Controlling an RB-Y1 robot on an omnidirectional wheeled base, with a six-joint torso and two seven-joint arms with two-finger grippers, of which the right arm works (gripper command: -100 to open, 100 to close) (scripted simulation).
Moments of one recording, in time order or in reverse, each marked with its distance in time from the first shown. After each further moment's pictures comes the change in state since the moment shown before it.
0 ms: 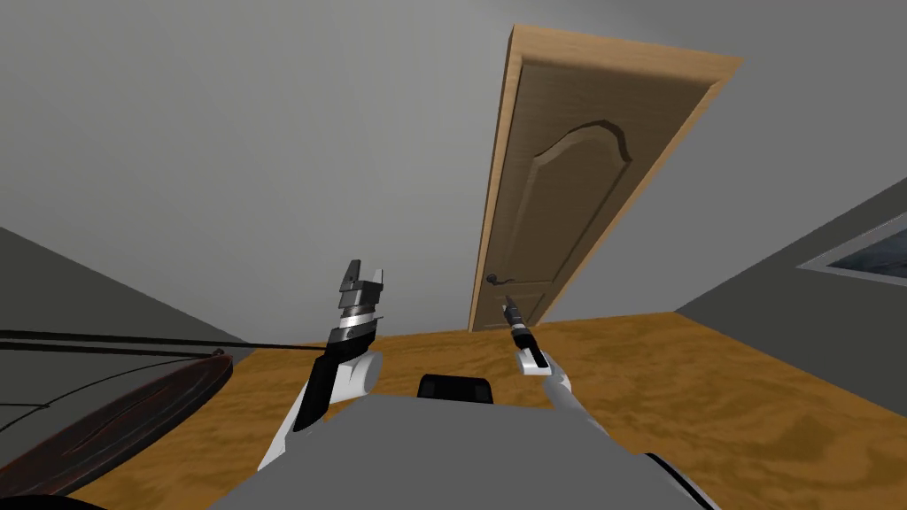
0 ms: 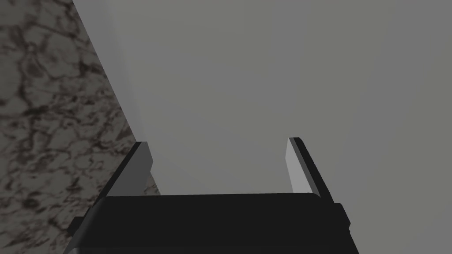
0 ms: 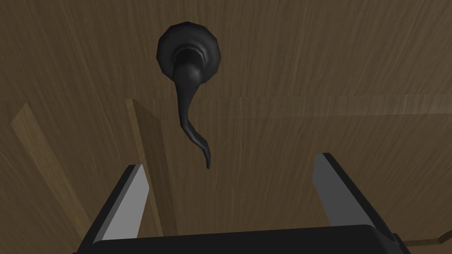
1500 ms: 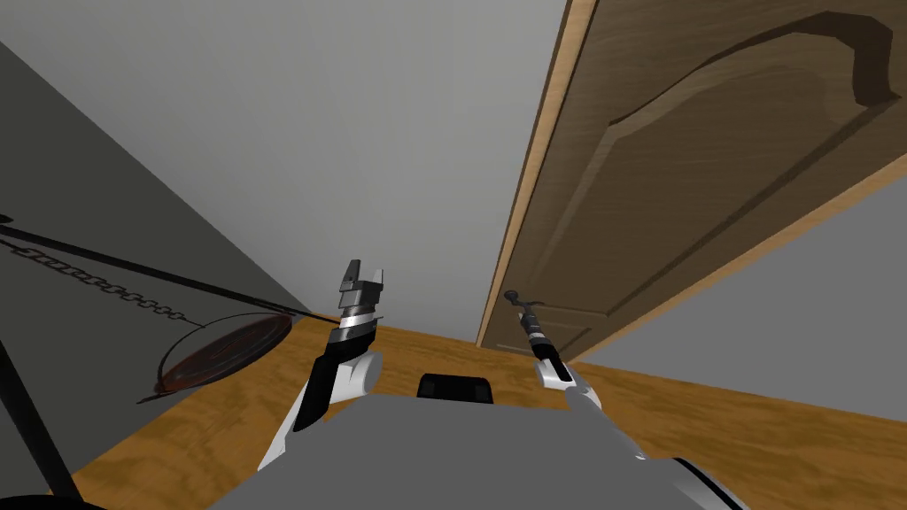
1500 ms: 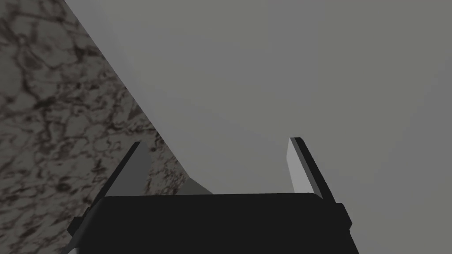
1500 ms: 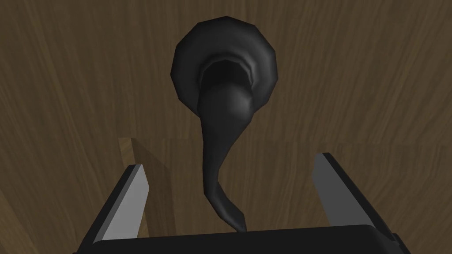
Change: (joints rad) arm 0.000 -0.107 -0.030 0.166 -0.056 -0.070 -0.069
